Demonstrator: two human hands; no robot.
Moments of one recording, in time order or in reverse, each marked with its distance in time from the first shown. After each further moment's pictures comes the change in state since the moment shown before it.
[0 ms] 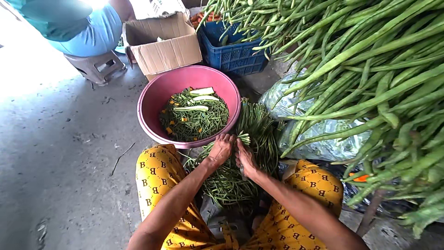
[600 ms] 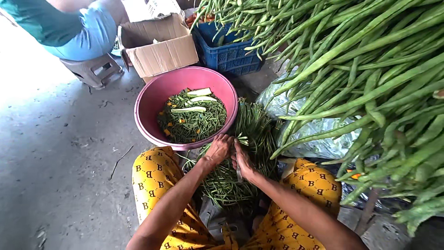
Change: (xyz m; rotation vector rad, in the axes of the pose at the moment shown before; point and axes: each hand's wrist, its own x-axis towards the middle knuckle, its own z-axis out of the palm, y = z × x) left_hand 0.005 -0.002 -0.014 -0.067 -0.170 0.037; right_hand -0.007 -0.003 0.001 -0.027 -0.068 0.084
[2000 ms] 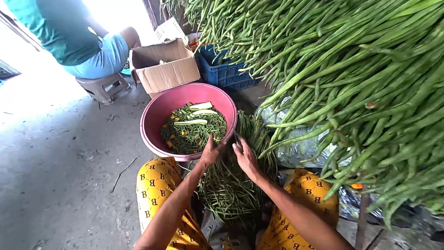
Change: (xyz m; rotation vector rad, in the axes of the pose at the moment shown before) left_hand 0.004 -0.020 -0.012 -0.882 0.297 -0.394; right_hand -0.023 -0.045 -0.010 -0.561 0.170 -0.580
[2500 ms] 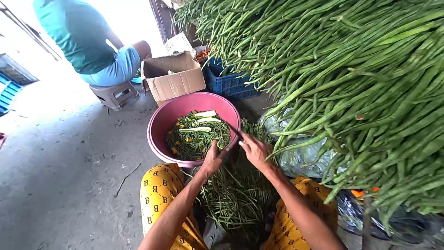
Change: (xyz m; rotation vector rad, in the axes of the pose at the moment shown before) left_hand -0.020 0.030 -0.015 0.163 0.008 0.132; right_hand 0.021 -0.027 -0.038 -0.530 0.132 -0.503
